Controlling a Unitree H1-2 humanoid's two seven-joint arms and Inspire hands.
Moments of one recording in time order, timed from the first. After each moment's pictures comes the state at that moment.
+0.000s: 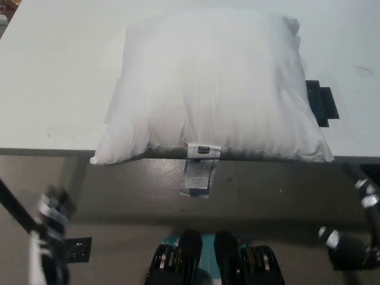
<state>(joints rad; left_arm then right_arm) 0.07 -0.02 0.20 -0.12 -0.07 -0.40 0.02 0.02 -0.28 -0.01 -0.21 -0.30 -0.23 -0.08</state>
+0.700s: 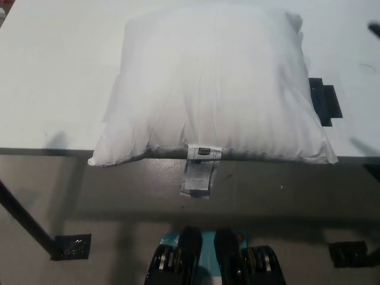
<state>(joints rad) -0.70 0.33 0.36 -0.07 -0.04 -0.34 0.07 -0.70 -0.41 -0.11 -0.18 -0.15 0.02 0.00</state>
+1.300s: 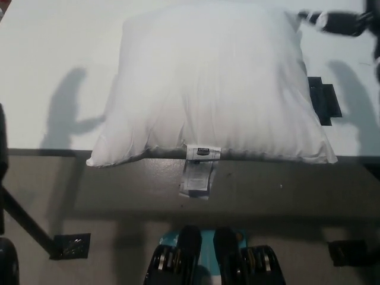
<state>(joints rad) -0.90 0.37 0.21 0.58 0.17 -0.40 0.17 -0.90 -0.37 0.13 0.38 -0.30 0.07 0.01</state>
